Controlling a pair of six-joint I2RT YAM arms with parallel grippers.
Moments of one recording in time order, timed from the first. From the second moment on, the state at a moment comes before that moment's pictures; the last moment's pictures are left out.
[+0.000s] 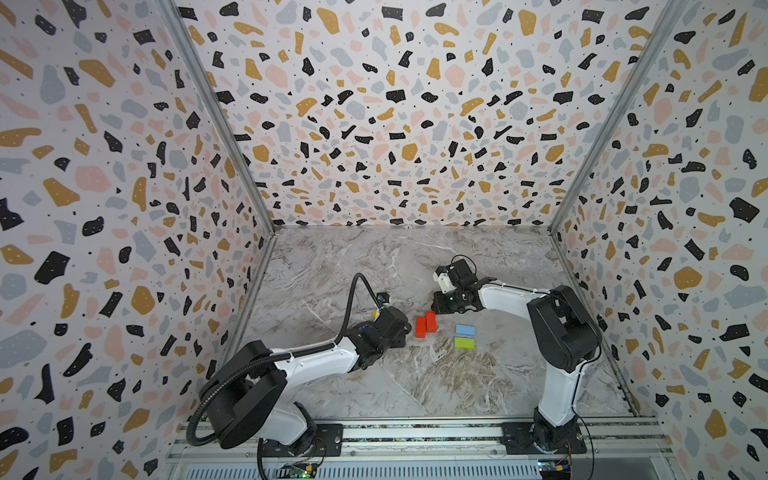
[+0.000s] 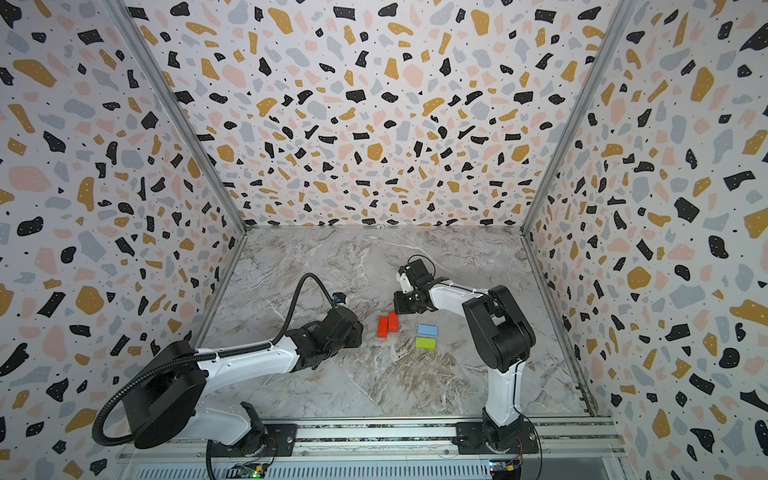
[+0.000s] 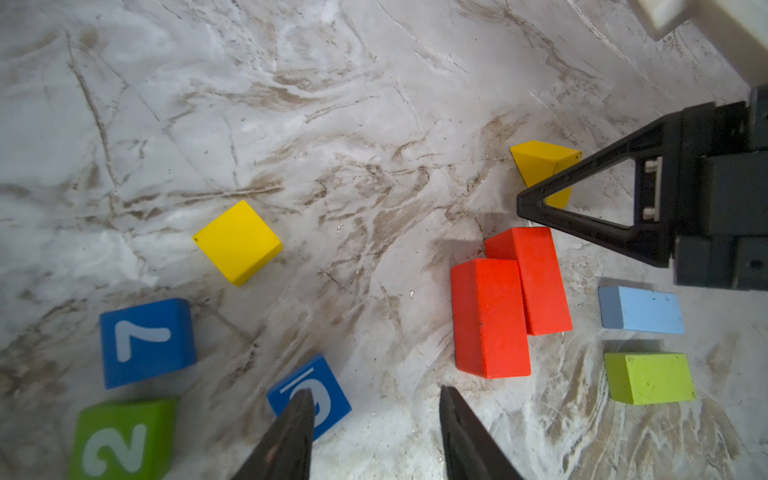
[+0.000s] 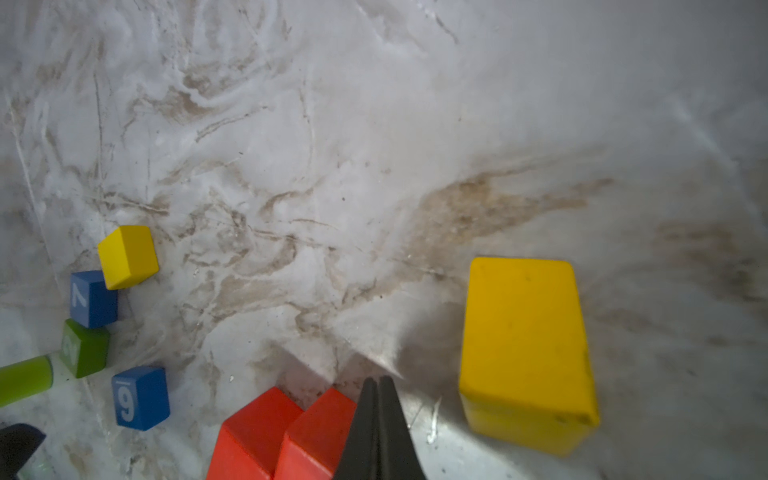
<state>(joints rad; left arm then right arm) -0.85 1.42 0.68 -0.12 -0.29 -0.73 0.53 1.91 1.17 -0.30 -0.33 0.32</state>
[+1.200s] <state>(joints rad) -0.85 1.43 0.67 -0.11 -0.30 -0.71 0.54 1.87 1.15 -0.33 -0.30 0.33</state>
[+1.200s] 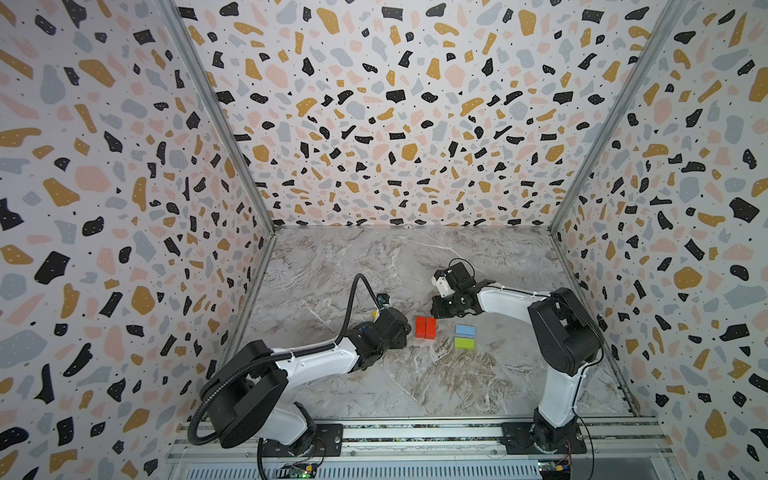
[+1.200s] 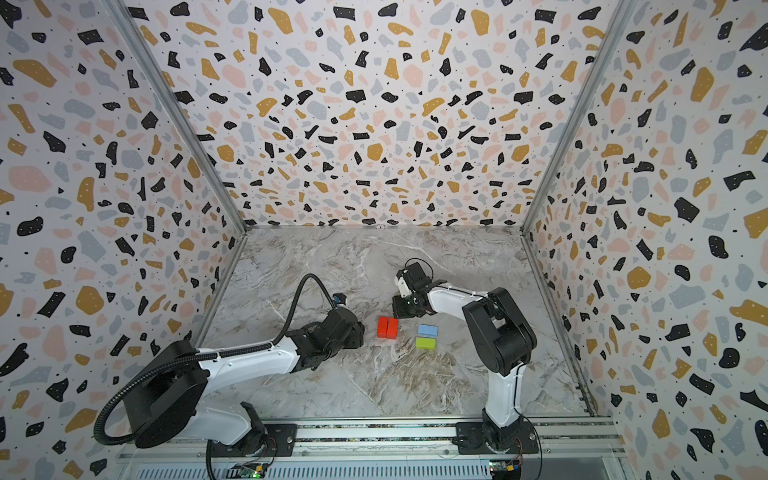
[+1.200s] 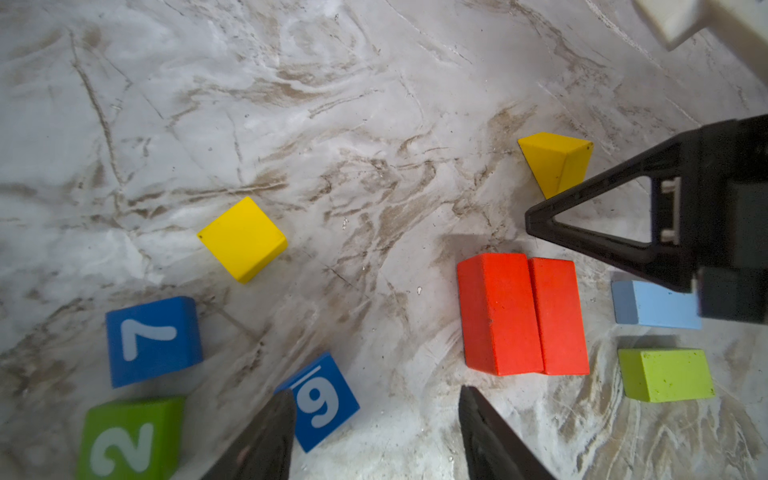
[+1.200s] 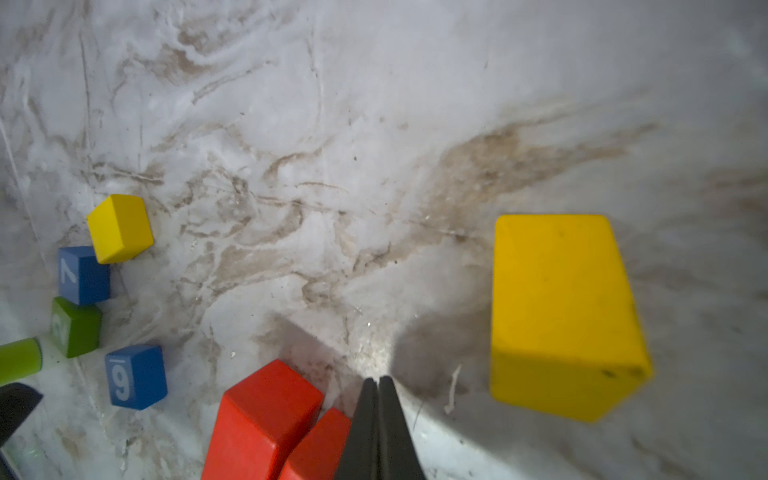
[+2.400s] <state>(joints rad) -0.83 1.61 0.78 -0.11 -0.26 -0.67 0.56 1.73 0.94 -0.26 -0.37 0.33</state>
